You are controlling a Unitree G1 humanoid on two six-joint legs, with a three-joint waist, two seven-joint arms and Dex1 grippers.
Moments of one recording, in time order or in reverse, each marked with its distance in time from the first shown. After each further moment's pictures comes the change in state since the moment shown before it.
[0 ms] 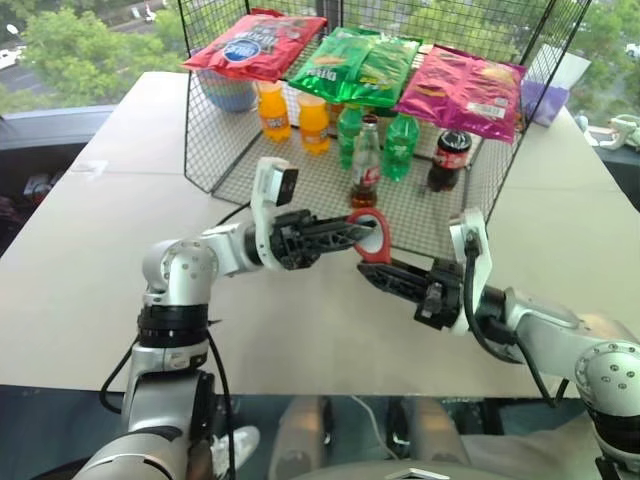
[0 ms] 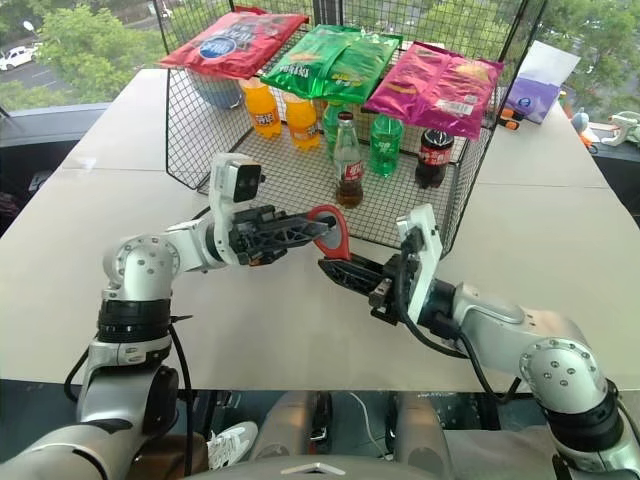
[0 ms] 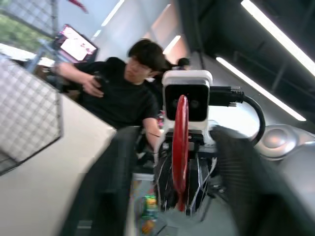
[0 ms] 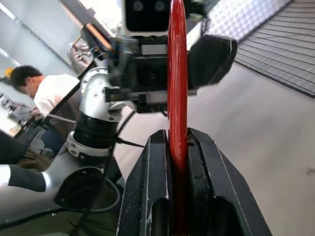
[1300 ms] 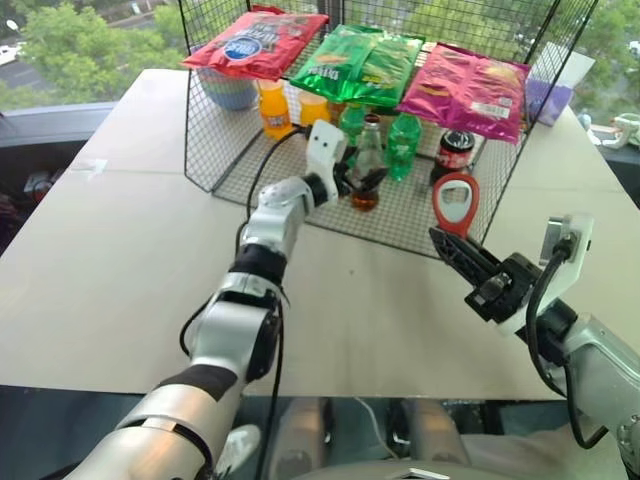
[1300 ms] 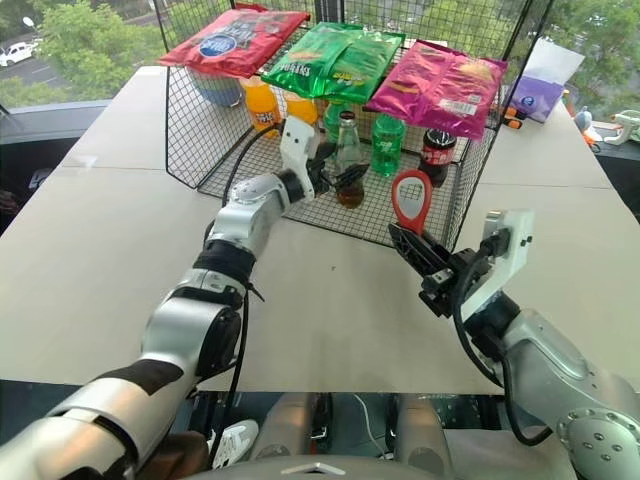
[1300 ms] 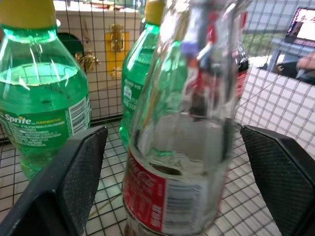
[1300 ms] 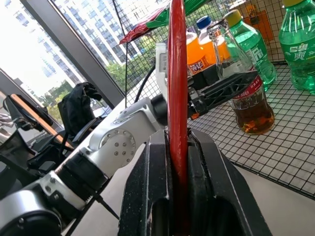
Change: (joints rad) left arm -0.450 -0.296 -0.121 0.921 0.792 -1.087 0.464; right arm 0.224 -0.006 -0.170 -0.218 -0.107 -0.229 -0.181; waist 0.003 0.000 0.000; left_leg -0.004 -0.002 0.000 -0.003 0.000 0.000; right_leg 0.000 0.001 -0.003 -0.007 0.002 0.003
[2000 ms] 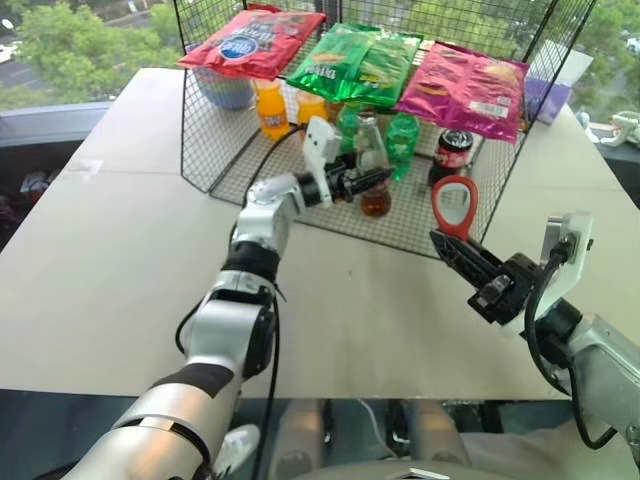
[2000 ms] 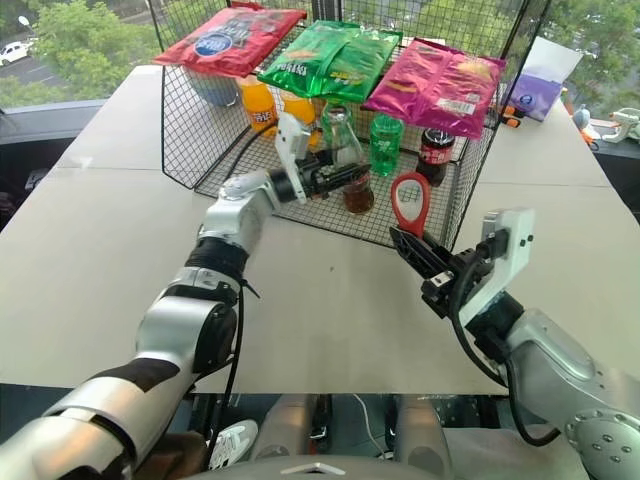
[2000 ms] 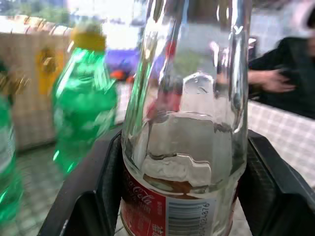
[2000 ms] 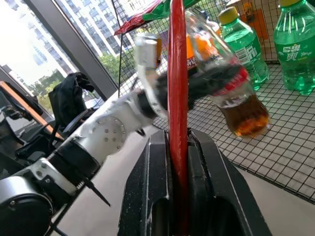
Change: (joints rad) left arm 0.054 0.059 0.047 -0.184 -0.114 0.101 -0.350; right arm -0.002 -0.071 -0.012 -0.007 0.010 -0.004 0.003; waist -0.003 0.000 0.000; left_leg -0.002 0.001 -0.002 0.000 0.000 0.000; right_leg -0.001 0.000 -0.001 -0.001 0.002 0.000
